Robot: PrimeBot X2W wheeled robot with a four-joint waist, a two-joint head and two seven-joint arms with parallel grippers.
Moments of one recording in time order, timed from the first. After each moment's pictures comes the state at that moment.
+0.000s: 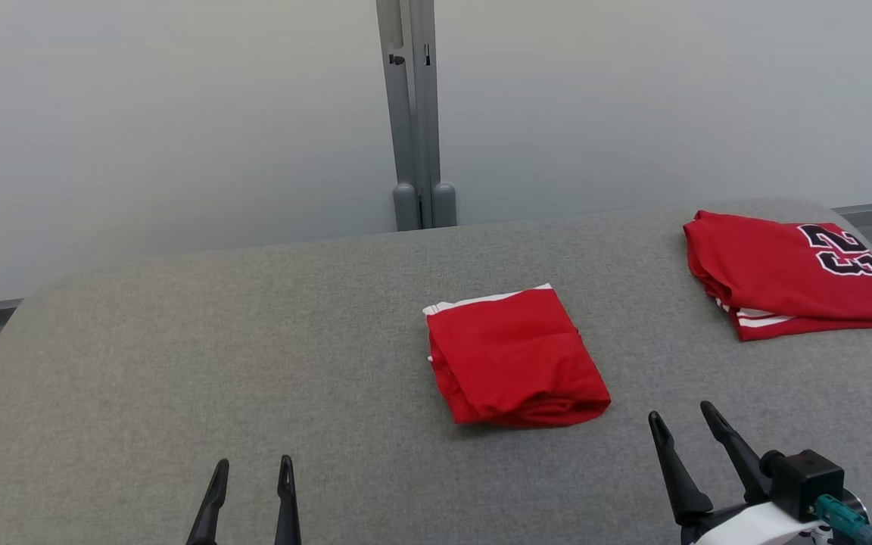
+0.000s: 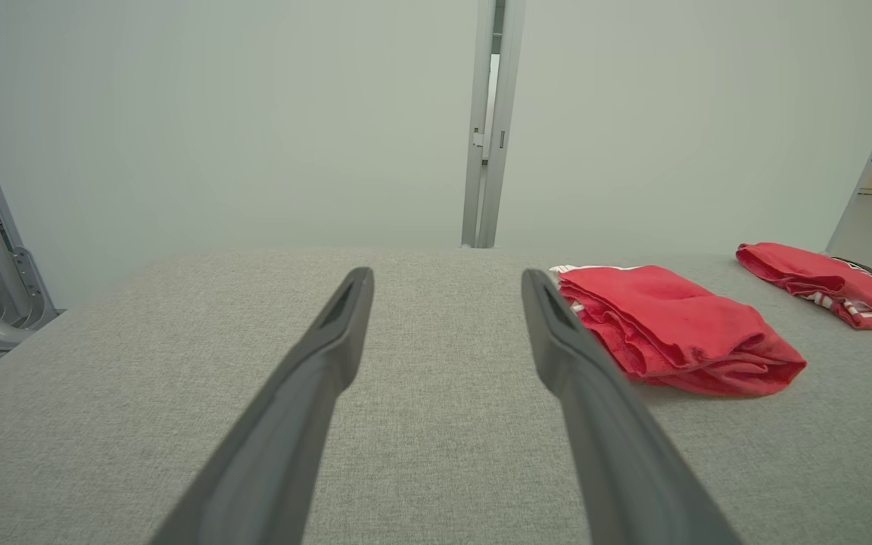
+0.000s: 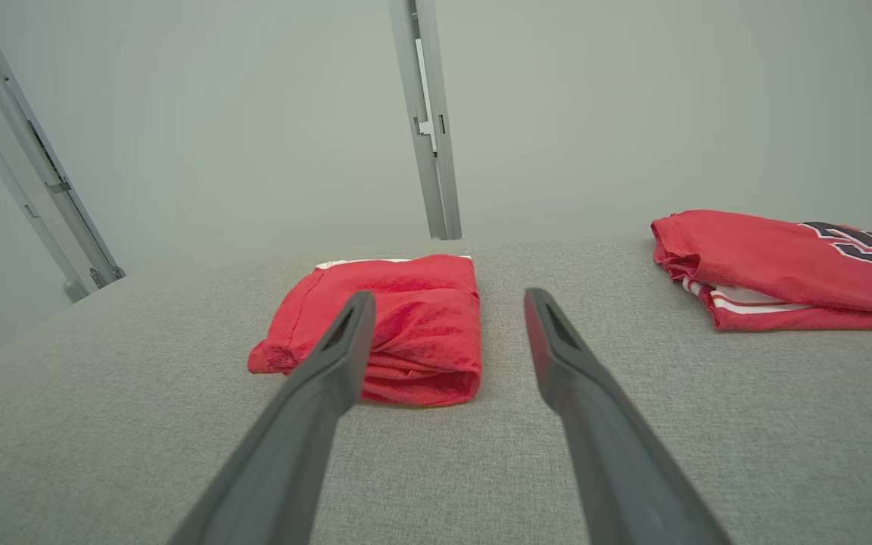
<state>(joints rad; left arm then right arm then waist) 0.26 0.05 -0.19 0.01 -0.18 0.06 -0.26 0.10 -0.19 0.19 0.19 0.32 0.13 -0.26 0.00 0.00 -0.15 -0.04</state>
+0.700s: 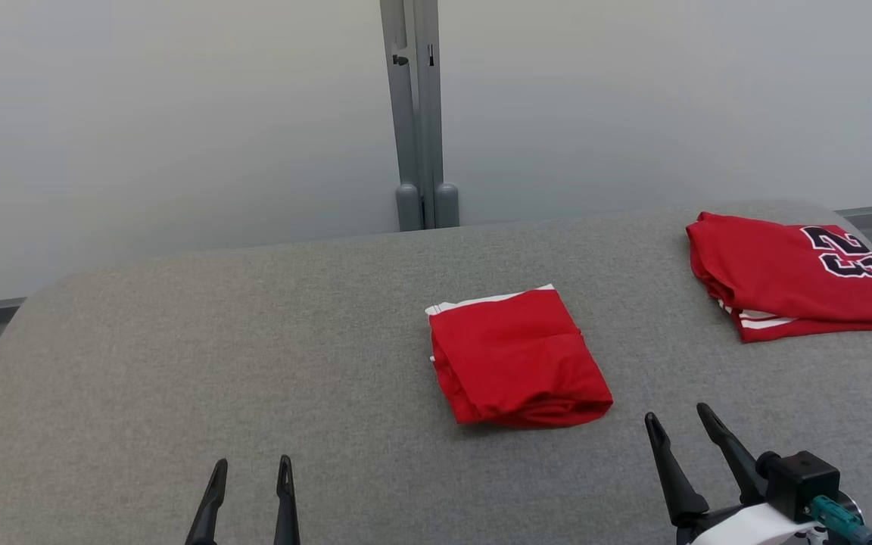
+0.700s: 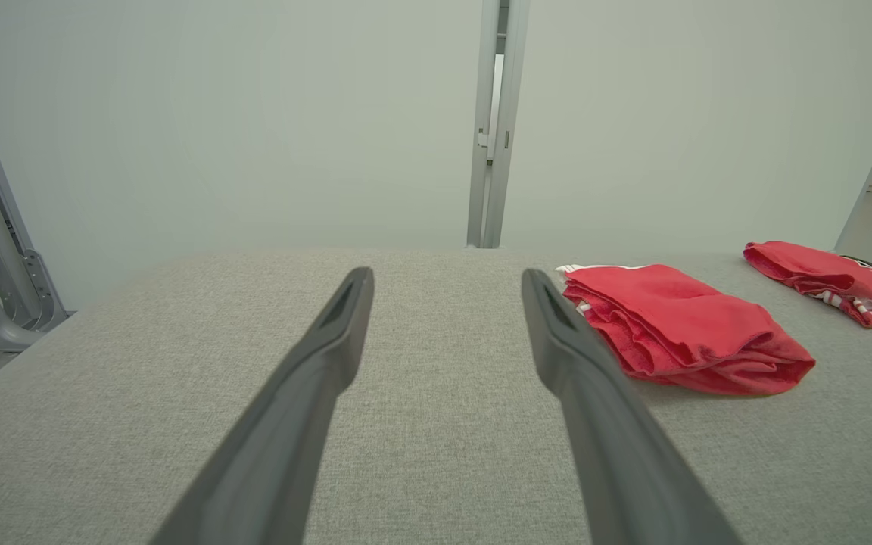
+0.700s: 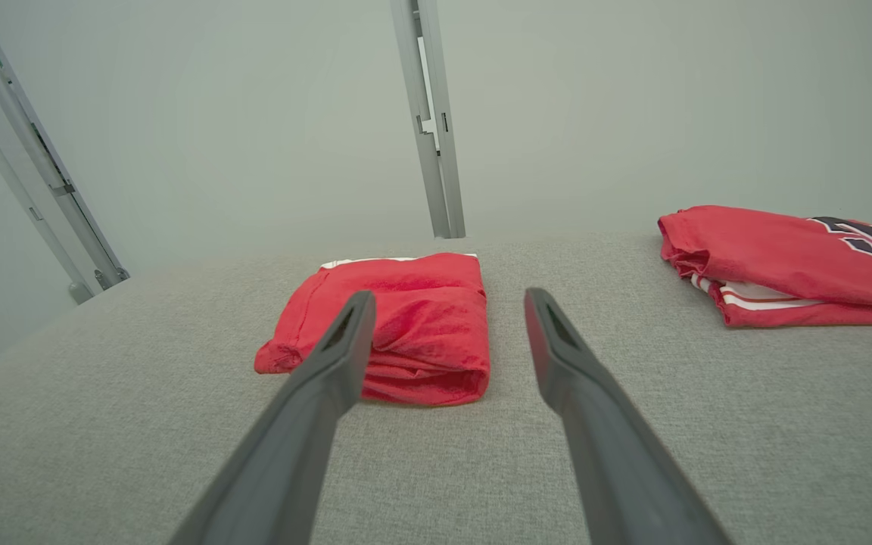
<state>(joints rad) 0.26 0.05 -0.18 0.01 -0.17 0.06 -0.26 0.10 -0.17 0.19 0.20 0.31 0.13 -0.26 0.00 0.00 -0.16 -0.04</state>
